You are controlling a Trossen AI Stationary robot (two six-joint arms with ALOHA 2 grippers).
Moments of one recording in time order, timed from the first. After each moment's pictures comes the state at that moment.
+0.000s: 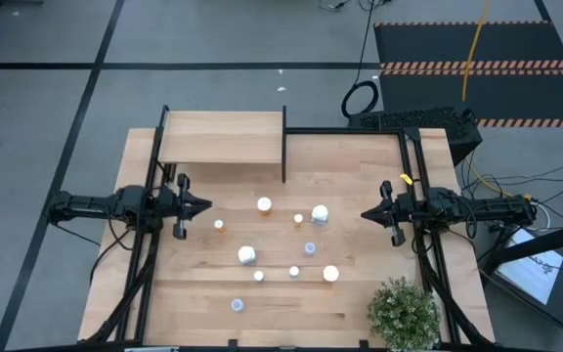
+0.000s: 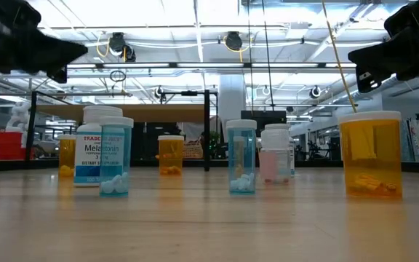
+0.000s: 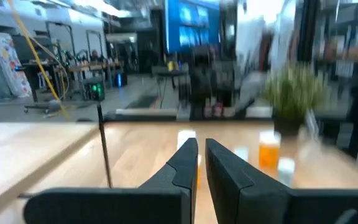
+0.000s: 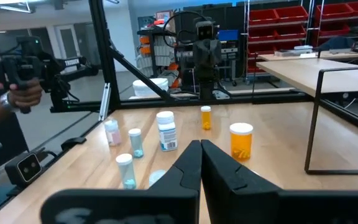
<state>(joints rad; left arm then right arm) -0.07 0.01 0.01 0.13 -0.10 0.00 0.06 0.01 0.01 0.02 -0.05 0.09</state>
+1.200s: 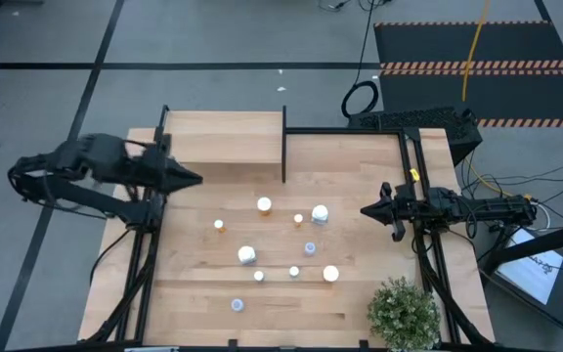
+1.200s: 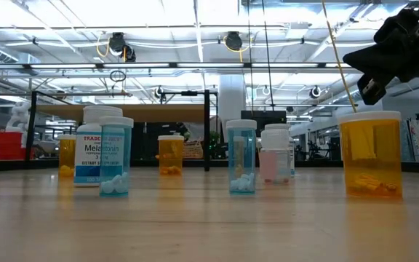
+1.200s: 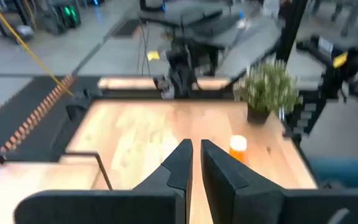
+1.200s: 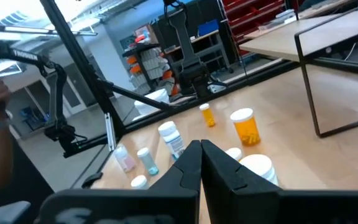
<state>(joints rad) -0.12 0.84 1.26 -0.75 -0.09 -0.03 0.06 0.01 0.02 0.02 0.03 0.43</state>
